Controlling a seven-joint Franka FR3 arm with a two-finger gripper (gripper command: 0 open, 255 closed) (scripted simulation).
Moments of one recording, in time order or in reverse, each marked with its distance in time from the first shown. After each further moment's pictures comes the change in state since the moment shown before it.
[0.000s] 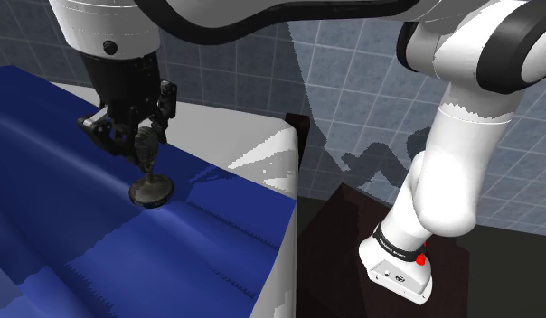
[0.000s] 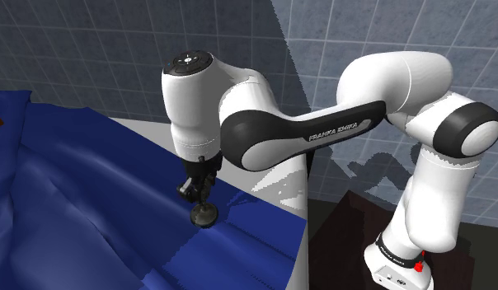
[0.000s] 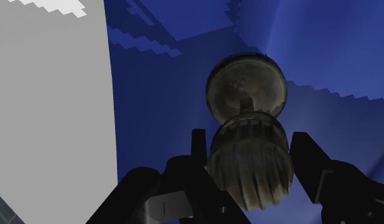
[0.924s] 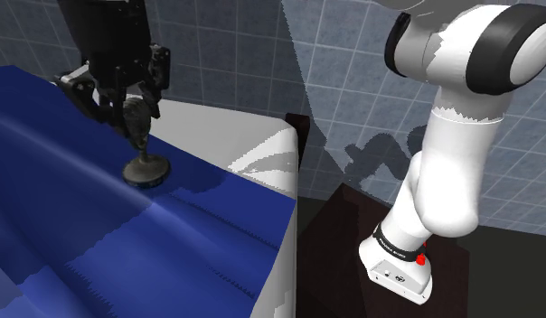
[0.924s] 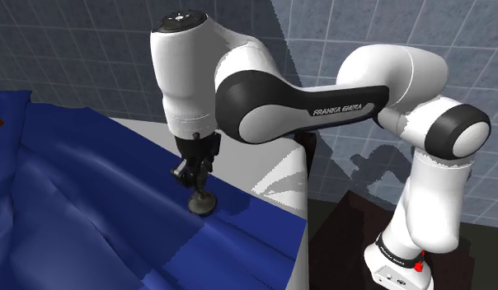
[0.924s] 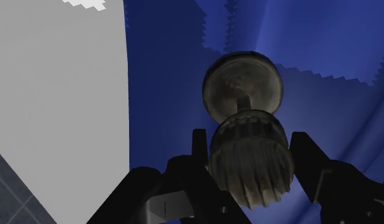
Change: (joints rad) arm 0.048 0.062 0.005 0.209 -0.040 -0.162 -0.004
